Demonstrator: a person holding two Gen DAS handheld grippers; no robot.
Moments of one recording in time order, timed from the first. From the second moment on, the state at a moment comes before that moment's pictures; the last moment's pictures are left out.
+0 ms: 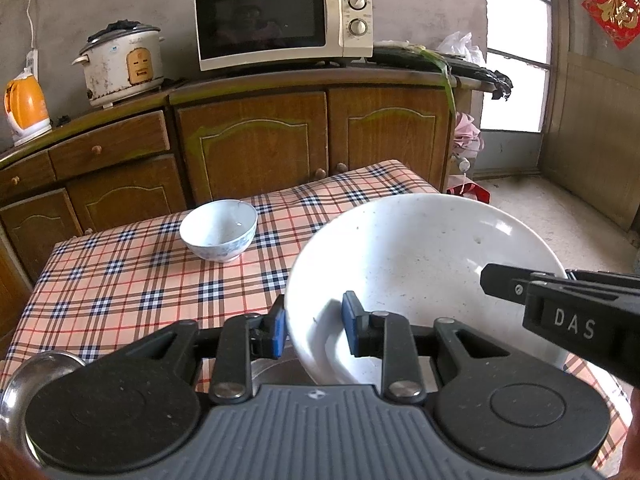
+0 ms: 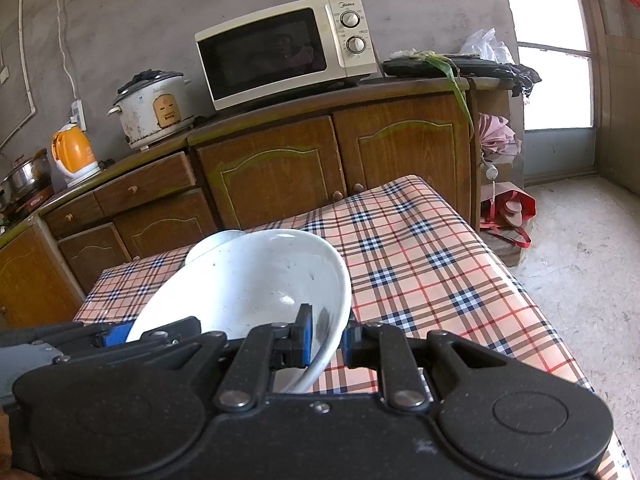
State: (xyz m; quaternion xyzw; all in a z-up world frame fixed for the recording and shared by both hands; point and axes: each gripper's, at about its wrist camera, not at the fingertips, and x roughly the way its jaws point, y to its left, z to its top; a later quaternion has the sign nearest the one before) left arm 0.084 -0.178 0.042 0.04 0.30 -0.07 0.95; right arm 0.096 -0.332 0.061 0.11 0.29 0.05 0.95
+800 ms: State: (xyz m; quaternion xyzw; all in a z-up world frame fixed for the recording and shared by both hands) left arm 0.075 -0.166 0.039 0.04 0.30 -0.06 0.95; right arm 0.090 -0.315 0.060 0.11 0.30 0.07 0.95
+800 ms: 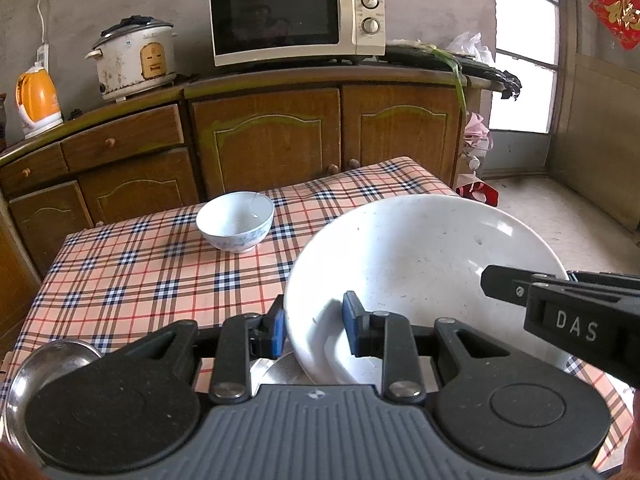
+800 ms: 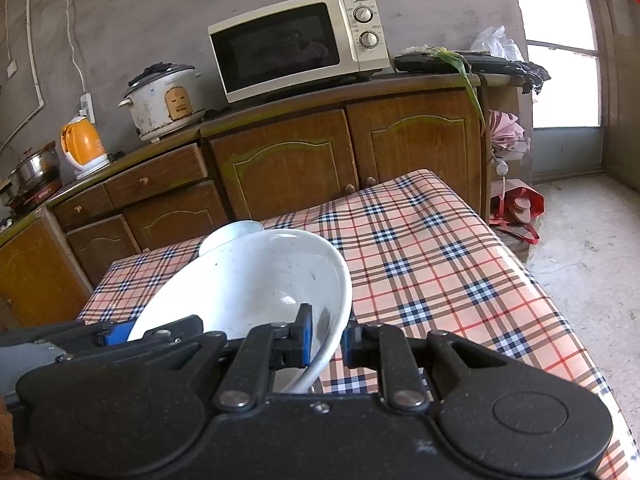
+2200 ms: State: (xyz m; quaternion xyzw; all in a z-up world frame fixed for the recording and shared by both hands) left arm 0.064 -0.136 0.030 0.03 0.32 -0.03 0.95; right arm 0.081 -0.279 0.045 0.09 0.32 0.10 0.94
